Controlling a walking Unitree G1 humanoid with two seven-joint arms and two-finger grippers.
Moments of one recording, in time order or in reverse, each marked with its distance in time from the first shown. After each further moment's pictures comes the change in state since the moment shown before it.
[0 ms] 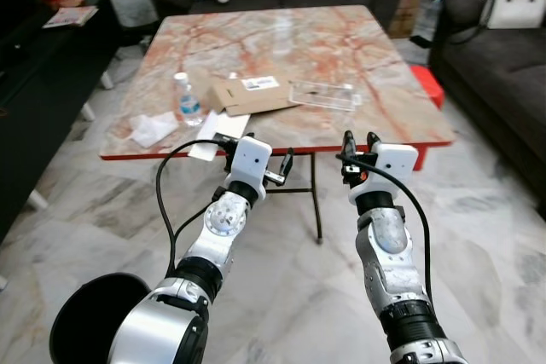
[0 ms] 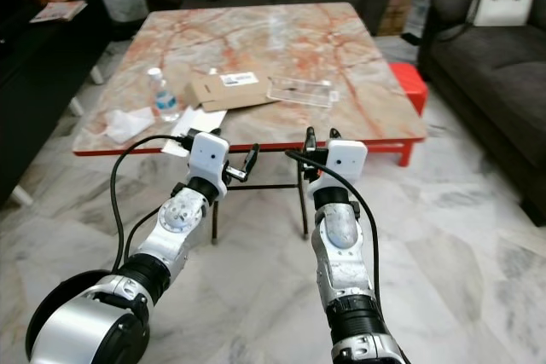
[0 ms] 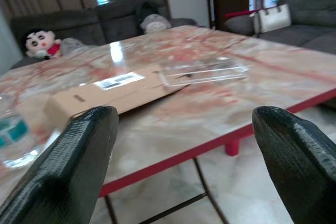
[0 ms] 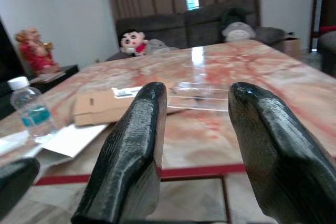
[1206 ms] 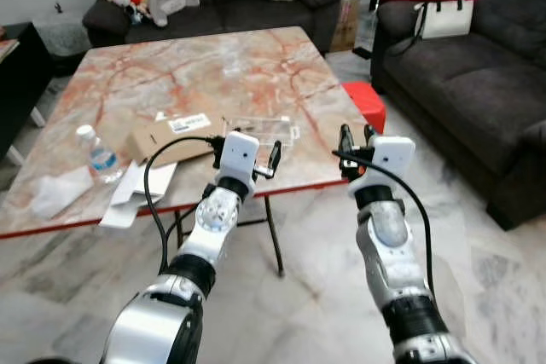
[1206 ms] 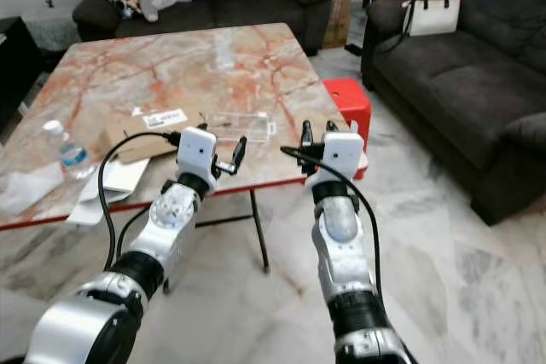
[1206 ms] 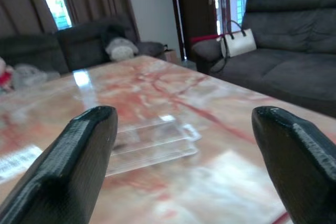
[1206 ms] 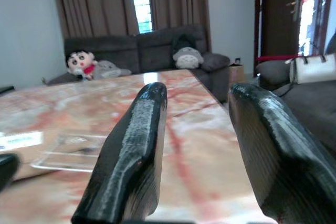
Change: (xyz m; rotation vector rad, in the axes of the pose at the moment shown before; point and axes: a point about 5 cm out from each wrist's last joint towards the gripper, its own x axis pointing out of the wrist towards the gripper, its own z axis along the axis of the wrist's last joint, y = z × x) left arm 0.001 -0.011 0.001 -0.037 -0.004 0.017; right arm 0.000 -0.021 0.004 -0.071 -0.003 -0.021
